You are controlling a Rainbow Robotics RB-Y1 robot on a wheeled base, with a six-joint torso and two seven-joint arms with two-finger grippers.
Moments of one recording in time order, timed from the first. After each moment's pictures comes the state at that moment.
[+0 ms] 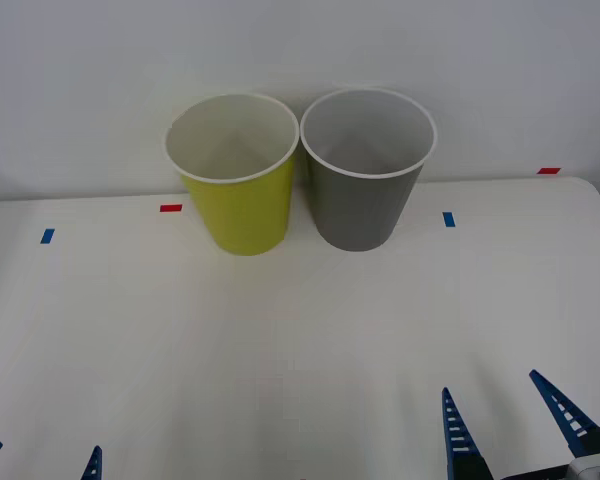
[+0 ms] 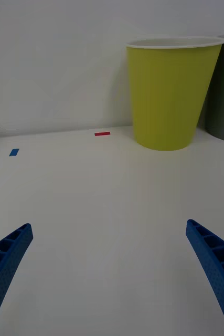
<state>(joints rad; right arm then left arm) 0.95 -0.44 0.33 -2.18 -0.26 -0.41 1.72 1.19 0.50 -0.21 -2.17 0.32 -0.57 -1.65</state>
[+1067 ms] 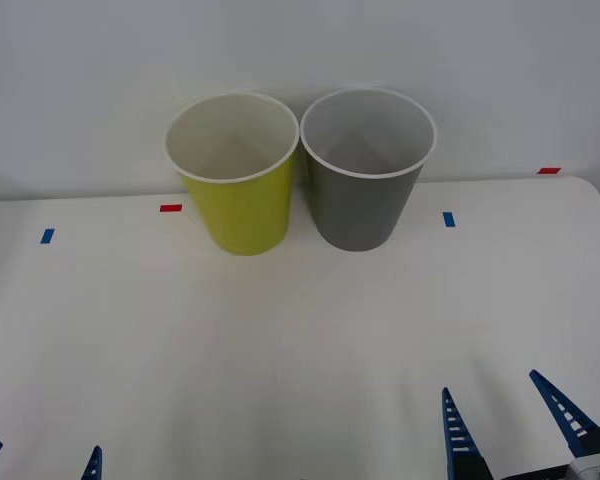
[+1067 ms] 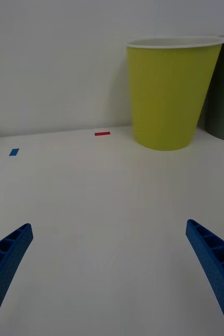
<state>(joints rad) 0.95 -0.44 0.33 -2.18 -0.26 -0.41 1.72 1.19 0.50 -0.21 -2.17 0.32 -0.57 -1.65</state>
